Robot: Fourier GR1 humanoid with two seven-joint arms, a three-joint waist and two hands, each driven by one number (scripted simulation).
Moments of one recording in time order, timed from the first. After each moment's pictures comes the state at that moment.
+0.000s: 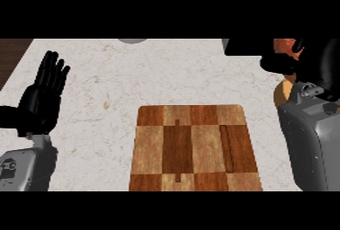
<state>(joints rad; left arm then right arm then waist) -0.27 0.19 0.14 -1.55 0.12 0.07 0.06 -0.71 -0.18 0.02 -1.70 1.46 0.20 0.96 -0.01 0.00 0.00</state>
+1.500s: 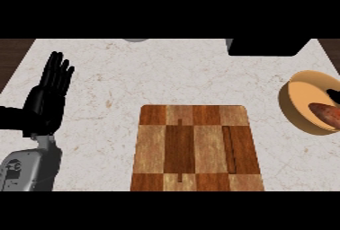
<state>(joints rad) -0.27 0.16 0.13 -1.56 0.10 0.06 0.06 -0.48 -0.44 -0.49 -1.19 0.93 -0.05 0.39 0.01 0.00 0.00</state>
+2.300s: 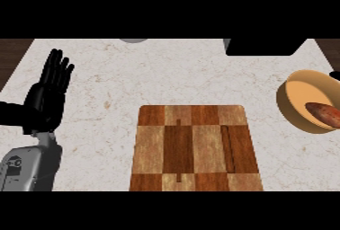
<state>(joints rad) -0.29 0.17 0.13 -1.54 0.09 0.07 0.06 -0.54 -0.40 -0.64 -1.21 0.60 -0.19 0.21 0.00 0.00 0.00</state>
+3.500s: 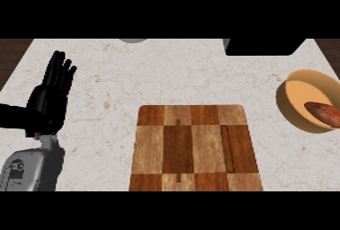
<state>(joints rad) -0.27 0.15 0.12 -1.57 0.08 0.09 0.08 -0.13 -0.59 -1.05 -1.24 0.04 0.00 -0.08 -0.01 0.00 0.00</state>
